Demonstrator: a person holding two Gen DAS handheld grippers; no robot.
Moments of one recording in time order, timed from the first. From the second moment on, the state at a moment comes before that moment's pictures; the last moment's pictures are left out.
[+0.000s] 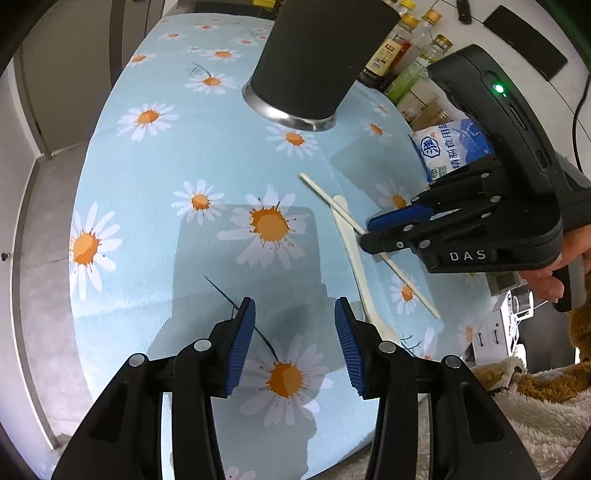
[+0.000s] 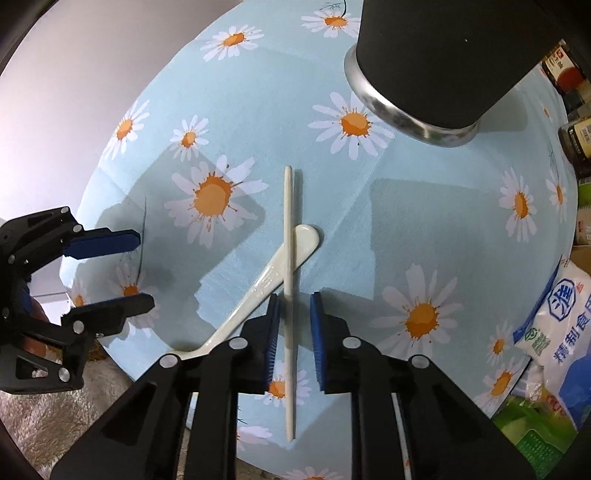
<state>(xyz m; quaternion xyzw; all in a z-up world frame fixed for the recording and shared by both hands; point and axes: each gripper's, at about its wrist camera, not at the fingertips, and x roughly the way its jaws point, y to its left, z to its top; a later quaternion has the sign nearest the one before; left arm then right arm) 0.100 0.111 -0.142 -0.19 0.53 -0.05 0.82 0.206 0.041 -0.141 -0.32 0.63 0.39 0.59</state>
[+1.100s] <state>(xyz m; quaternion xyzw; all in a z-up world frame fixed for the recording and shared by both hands) 0.163 0.024 -0.151 -0.09 0.67 -0.04 0.74 0.245 -0.071 -0.106 -0.13 0.64 0.41 0.64</state>
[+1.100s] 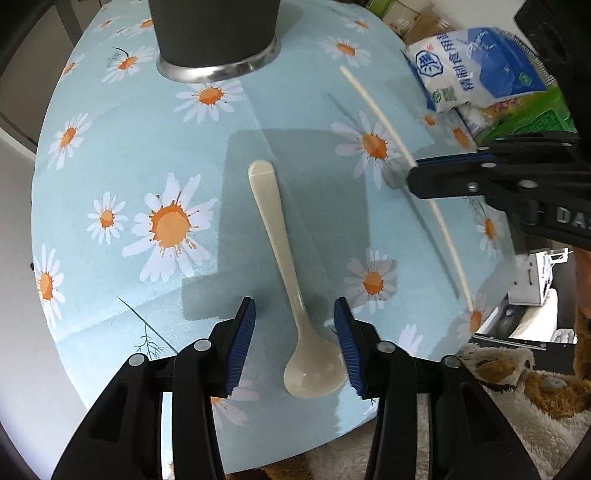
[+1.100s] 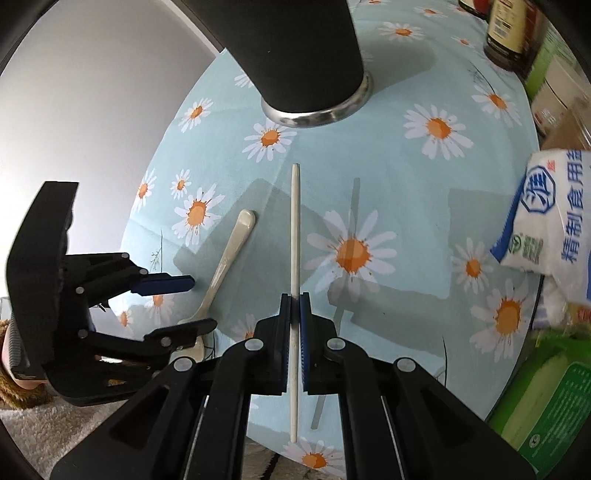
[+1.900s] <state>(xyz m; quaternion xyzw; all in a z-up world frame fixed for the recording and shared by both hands) 0.172 0.015 -0.156 -0.11 0.68 -0.01 0.73 0.250 -0.087 -0.100 -0.09 0.63 0.45 0.63</state>
